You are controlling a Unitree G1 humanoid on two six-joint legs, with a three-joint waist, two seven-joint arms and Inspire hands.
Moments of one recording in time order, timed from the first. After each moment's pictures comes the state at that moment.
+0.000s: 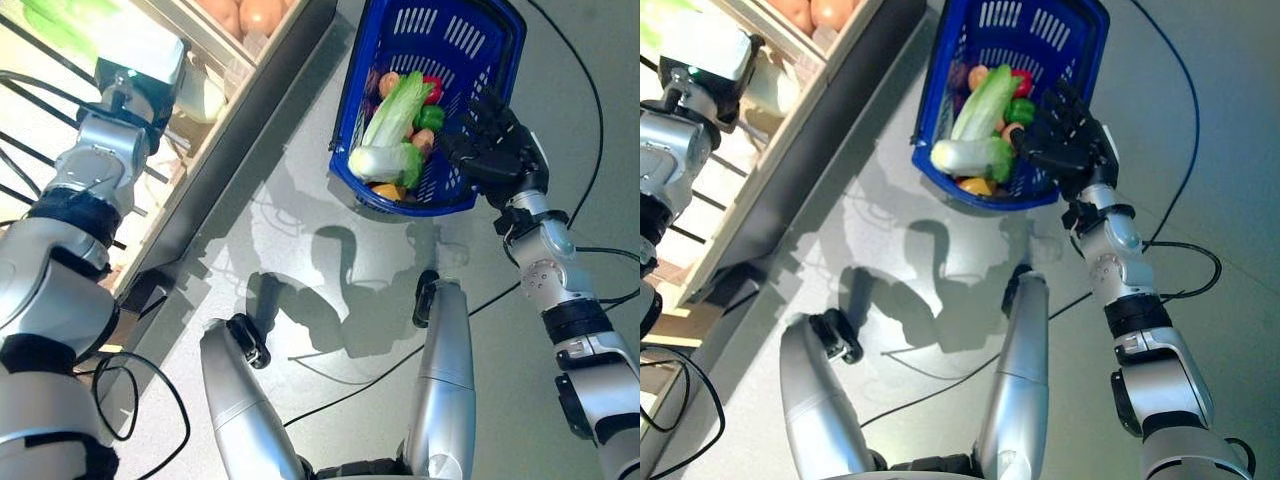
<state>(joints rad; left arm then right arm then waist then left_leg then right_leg) -1.38 0.90 -0.93 1.01 0.74 0.07 0.18 -0.76 -0.59 0.19 0.58 0.96 -0.15 0.10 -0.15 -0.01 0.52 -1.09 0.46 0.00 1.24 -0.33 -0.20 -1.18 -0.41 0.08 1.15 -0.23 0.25</state>
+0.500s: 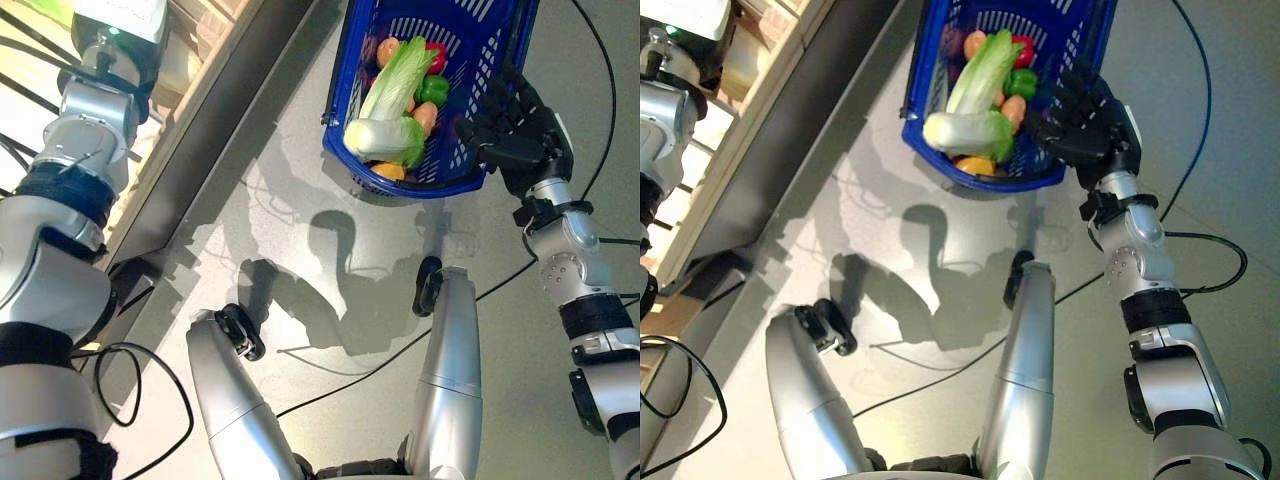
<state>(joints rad) -1.45 0.89 -0.94 1.03 0.78 0.12 0.16 -0.77 -0.66 0.17 0.58 0.99 -0.18 0.15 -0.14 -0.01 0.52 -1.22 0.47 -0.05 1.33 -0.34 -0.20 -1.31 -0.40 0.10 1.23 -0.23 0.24</state>
